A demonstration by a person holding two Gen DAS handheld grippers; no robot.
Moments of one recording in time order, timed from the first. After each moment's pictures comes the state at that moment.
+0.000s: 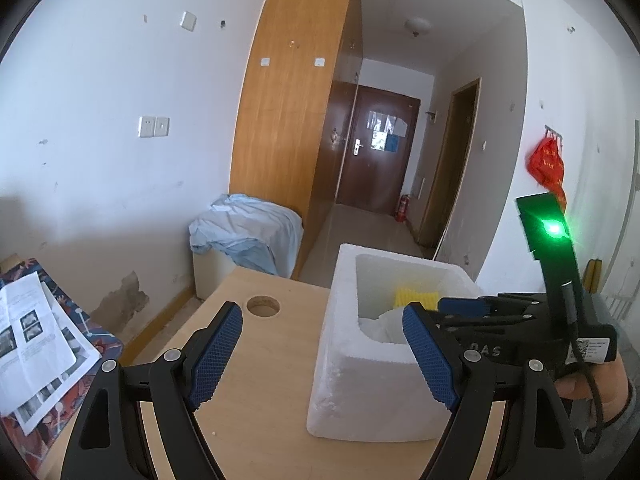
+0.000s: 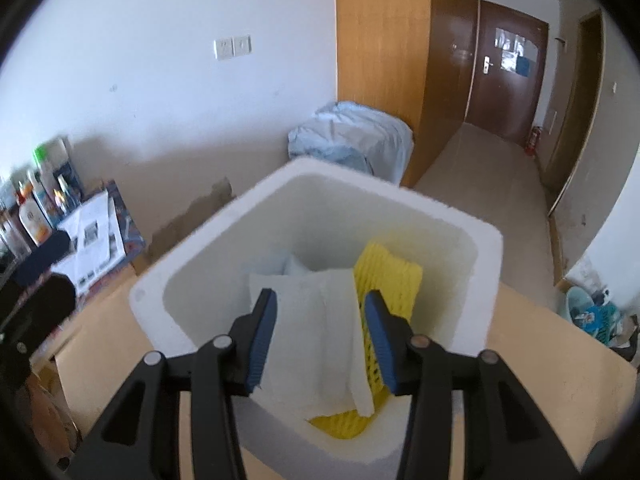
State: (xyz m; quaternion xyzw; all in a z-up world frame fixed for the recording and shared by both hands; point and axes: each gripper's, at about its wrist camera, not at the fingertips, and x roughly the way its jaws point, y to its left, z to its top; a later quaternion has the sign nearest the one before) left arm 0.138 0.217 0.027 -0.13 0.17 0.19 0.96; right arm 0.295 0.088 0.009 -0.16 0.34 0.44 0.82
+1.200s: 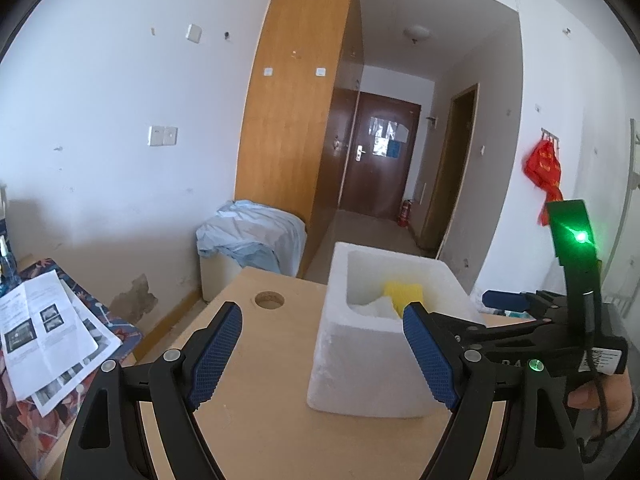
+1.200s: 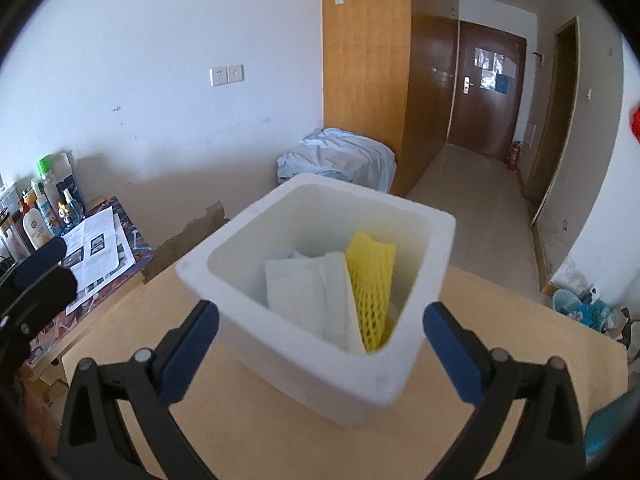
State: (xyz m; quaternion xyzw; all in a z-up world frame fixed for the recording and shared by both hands) left arm 0.094 0.187 0.043 -0.12 0.16 0.20 0.96; right arm 0.249 0.038 0.025 -0.14 0.30 0.42 0.85
